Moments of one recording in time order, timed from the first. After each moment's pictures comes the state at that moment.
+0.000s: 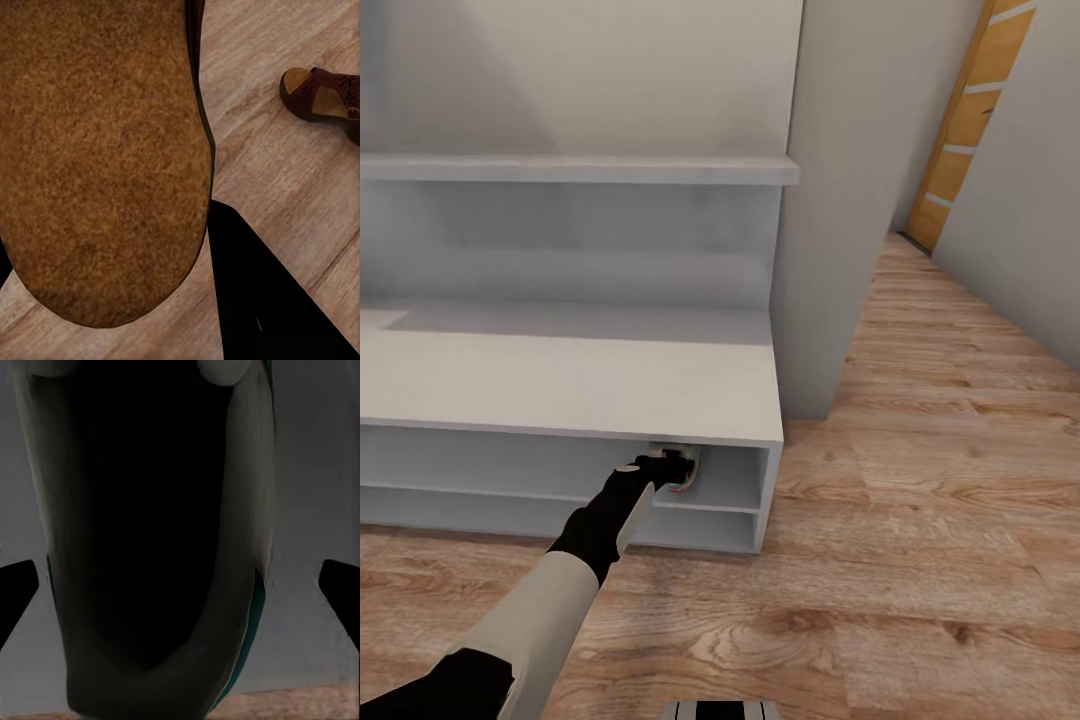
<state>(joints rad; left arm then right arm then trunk) -0.83 -0.14 -0.17 -0.71 0.11 0.41 0.05 -0.36 -0.44 -0.78 -1.13 -0.10 0.76 0.05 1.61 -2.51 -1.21</state>
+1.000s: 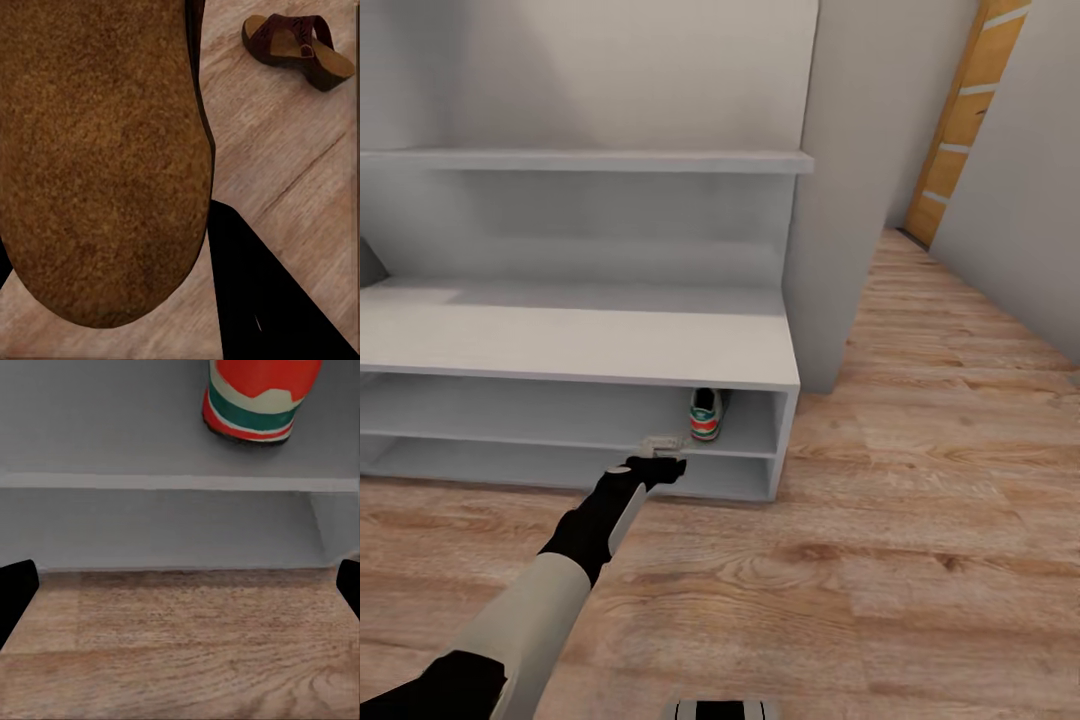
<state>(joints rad) -0.82 -0.11 -0.15 -0.71 0.11 0.40 0.05 -0.36 -0.44 -0.79 -1.15 -0.10 0.76 0.05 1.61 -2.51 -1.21</state>
